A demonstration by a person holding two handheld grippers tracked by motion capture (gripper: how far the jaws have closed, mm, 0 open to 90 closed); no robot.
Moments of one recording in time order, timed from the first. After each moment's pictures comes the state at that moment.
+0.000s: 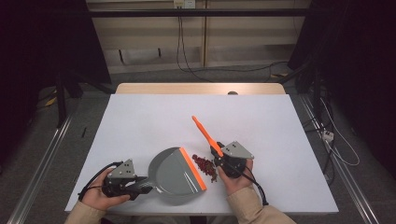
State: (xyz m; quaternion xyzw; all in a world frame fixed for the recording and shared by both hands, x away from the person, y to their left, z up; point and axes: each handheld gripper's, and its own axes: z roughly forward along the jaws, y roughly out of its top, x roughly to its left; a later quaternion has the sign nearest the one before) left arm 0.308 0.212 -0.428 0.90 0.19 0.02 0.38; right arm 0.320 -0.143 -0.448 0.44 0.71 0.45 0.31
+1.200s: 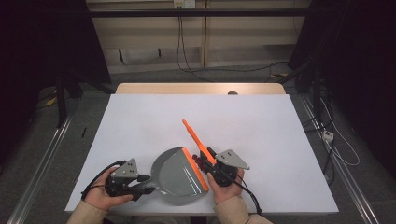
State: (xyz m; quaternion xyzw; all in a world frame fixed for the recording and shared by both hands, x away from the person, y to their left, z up) left arm 0.310 0.206 -0.427 0.91 0.18 0.02 0.37; right arm 0.301 -0.115 -0.456 0.48 0.66 0.52 0.27
